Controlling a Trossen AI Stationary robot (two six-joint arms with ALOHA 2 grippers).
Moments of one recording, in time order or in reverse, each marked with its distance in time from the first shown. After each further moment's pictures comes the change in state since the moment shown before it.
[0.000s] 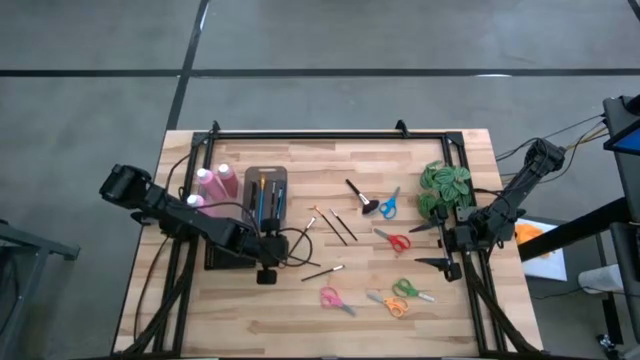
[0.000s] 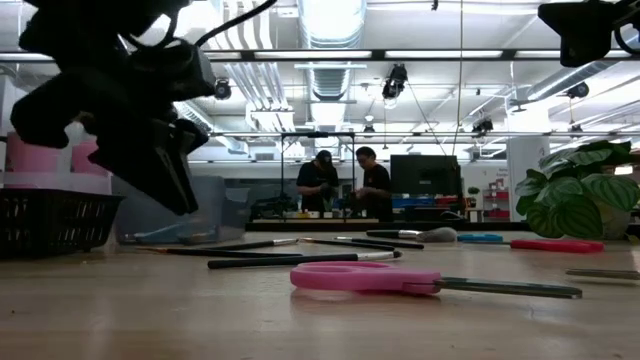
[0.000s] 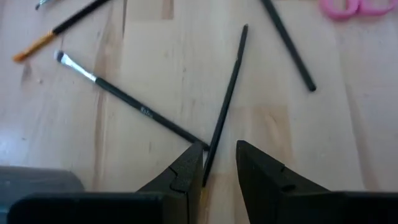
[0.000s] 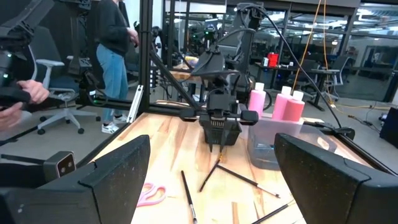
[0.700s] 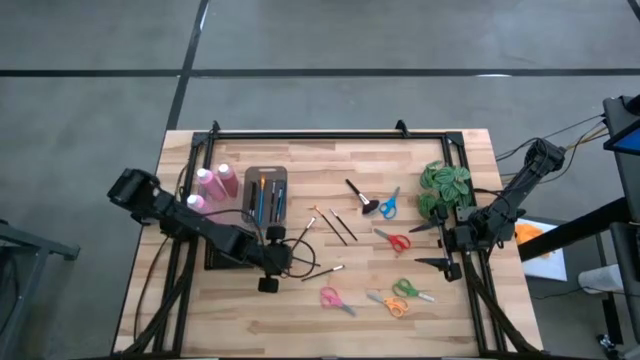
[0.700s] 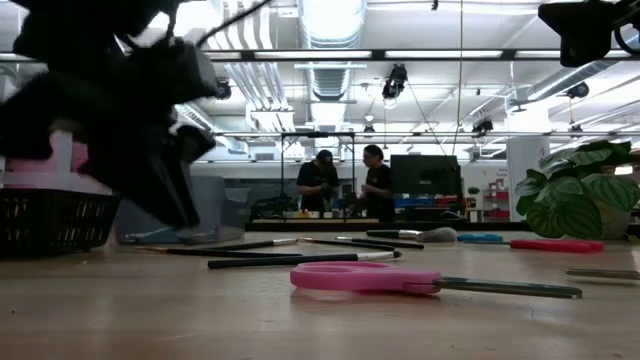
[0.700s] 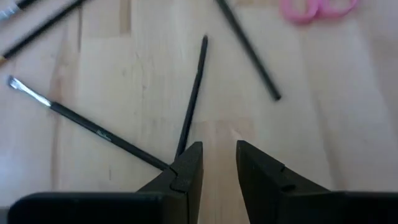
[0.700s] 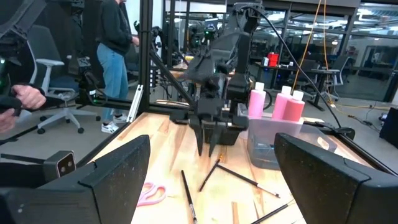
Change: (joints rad) left arm -0.042 0.087 0.022 0.079 0.017 0.031; right arm 0.000 0.001 0.000 0.000 0.000 0.000
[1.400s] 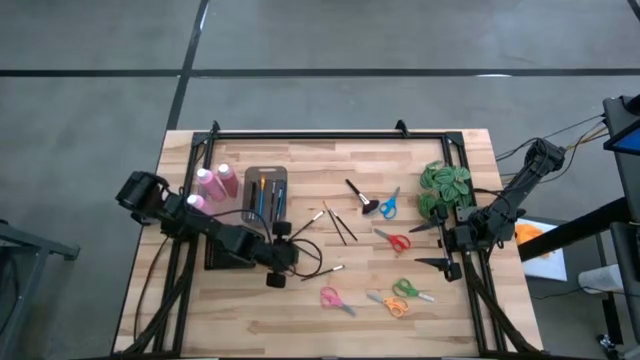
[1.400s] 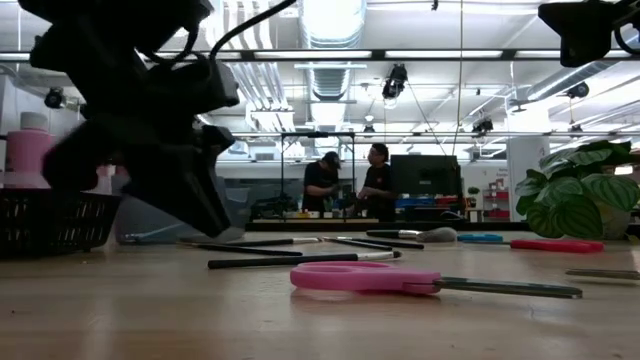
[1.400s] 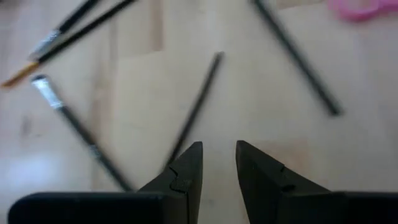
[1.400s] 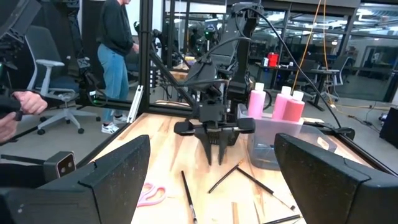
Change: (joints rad) left arm 0.034 0.074 0.036 0.037 -0.118 0.110; right arm 0.000 -0.001 0.000 0.000 0.000 0.000
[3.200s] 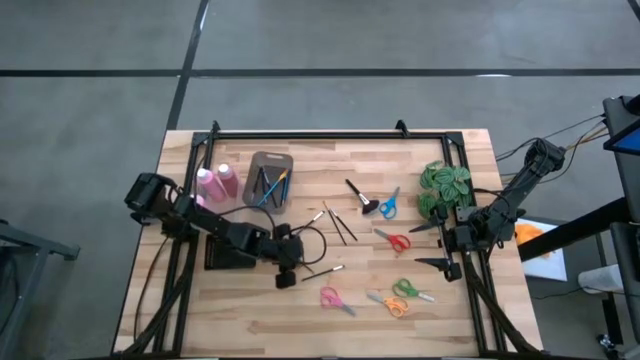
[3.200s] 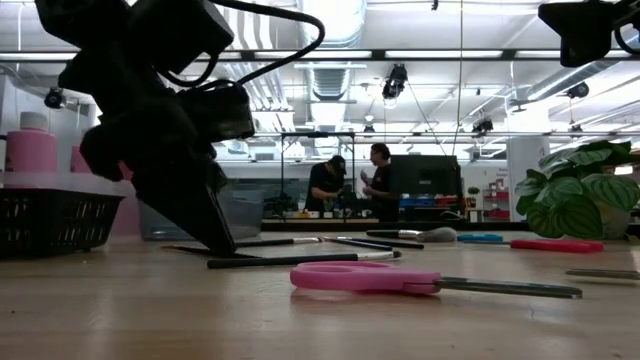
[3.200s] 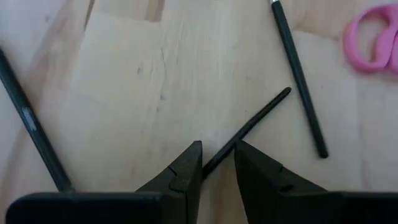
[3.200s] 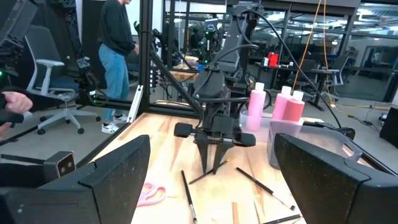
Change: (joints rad) left arm 0.042 0.070 0.001 0.077 0.187 -0.336; right arm 0.000 0.000 0.000 0.000 0.000 0.000
